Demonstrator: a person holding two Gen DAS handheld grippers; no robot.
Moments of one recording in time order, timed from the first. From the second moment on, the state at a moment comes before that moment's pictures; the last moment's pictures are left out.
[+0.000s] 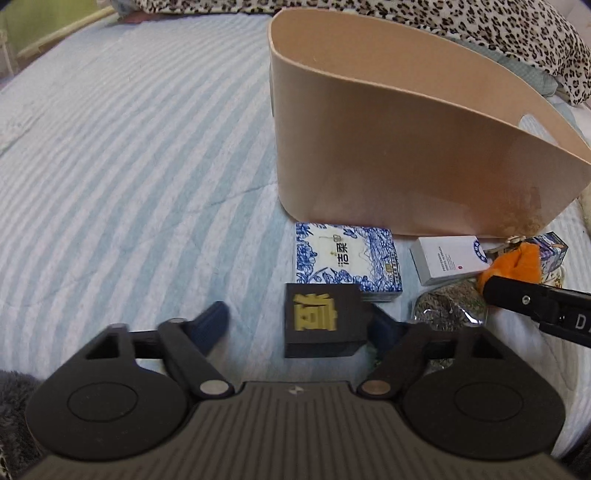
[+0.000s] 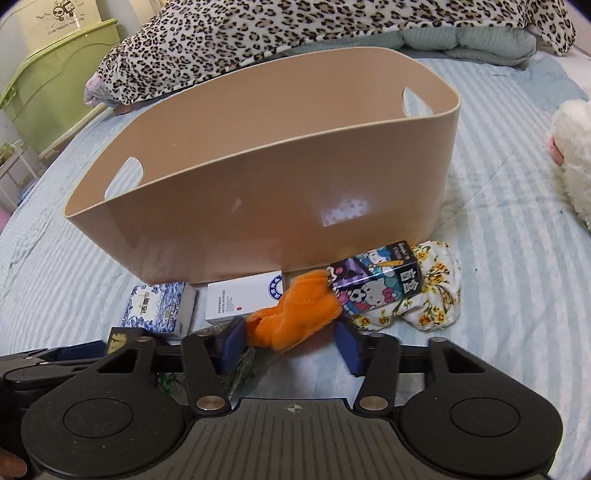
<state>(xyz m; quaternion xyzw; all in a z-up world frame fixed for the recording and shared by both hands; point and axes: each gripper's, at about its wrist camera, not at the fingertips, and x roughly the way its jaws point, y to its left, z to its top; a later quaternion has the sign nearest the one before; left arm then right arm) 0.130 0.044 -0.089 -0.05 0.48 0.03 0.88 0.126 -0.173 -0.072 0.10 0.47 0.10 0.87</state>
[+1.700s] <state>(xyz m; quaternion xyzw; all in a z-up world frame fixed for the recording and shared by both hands) 0.246 -0.019 -0.010 0.02 0.39 0.02 0.92 0.196 -0.191 0.023 0.04 0.36 0.09 0.93</state>
